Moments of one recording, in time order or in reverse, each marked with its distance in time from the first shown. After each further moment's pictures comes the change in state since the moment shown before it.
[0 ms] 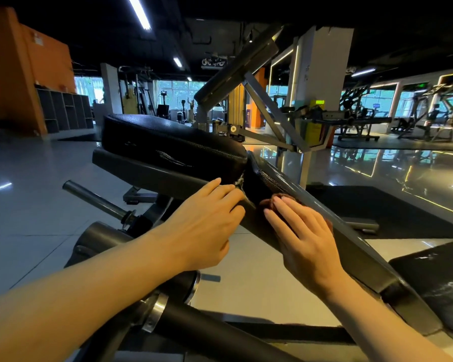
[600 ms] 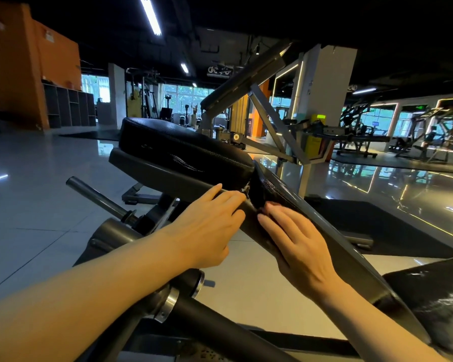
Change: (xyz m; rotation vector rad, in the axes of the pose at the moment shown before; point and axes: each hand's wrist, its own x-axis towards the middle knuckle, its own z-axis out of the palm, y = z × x) left_hand -0.005 -0.003 -0.001 -0.033 -0.056 -0.058; right_hand 0.019 -0.008 -0.012 0.082 -0.017 -0.108
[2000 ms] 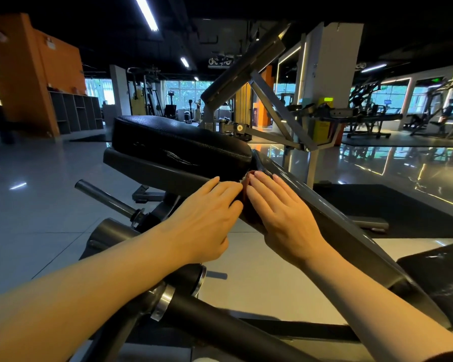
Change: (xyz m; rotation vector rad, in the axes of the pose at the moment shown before) left_hand 0.000 -0.004 0.008 0.056 0.043 0.007; right_hand 0.035 -0.002 0.011 0.023 -0.150 0.028
